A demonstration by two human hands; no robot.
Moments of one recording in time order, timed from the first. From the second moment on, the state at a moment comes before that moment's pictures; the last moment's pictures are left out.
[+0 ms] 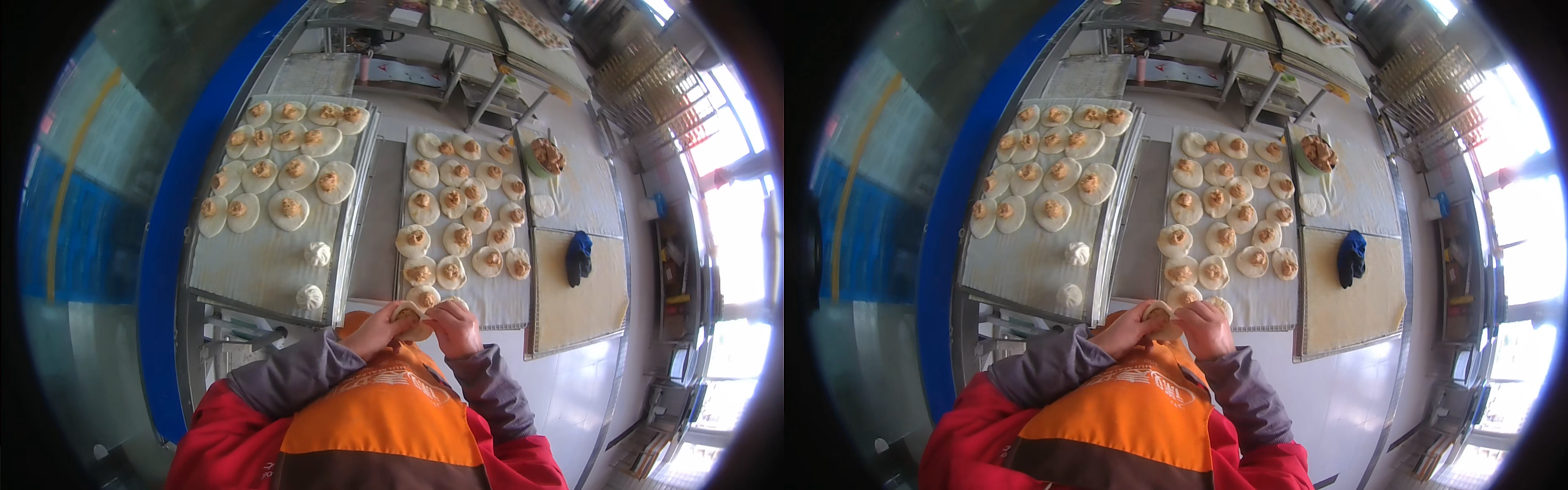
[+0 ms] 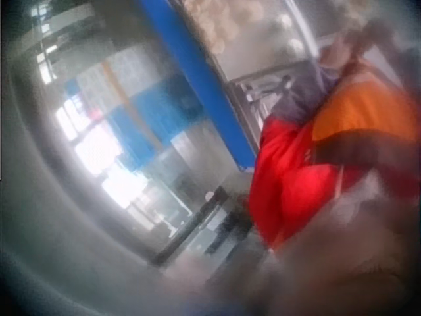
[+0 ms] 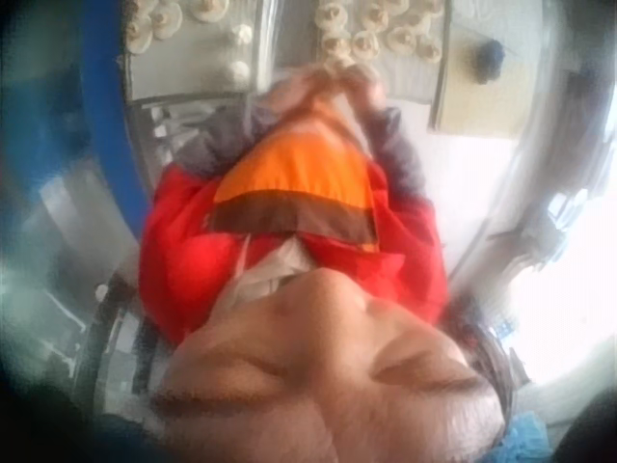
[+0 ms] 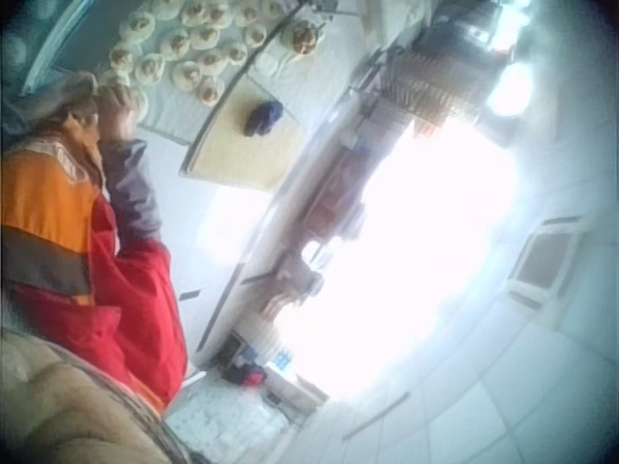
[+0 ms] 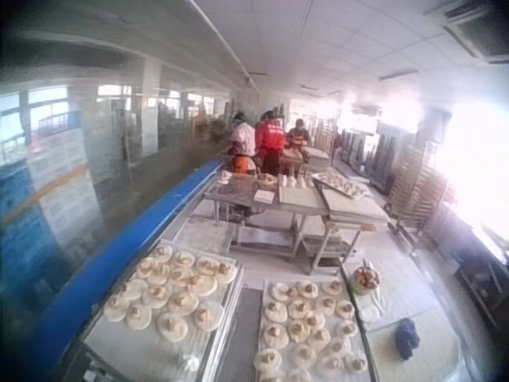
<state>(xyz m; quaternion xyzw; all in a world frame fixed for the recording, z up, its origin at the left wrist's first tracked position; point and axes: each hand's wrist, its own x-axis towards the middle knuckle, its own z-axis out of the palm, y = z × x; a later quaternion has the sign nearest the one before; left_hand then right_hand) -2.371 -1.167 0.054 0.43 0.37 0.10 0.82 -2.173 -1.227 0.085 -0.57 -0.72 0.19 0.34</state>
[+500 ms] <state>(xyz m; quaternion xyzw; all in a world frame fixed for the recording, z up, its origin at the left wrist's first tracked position) -2.402 -1.147 0.014 0.57 0.29 0.13 0.76 -2.216 -1.203 0.095 -0.59 -0.69 0.32 0.29</state>
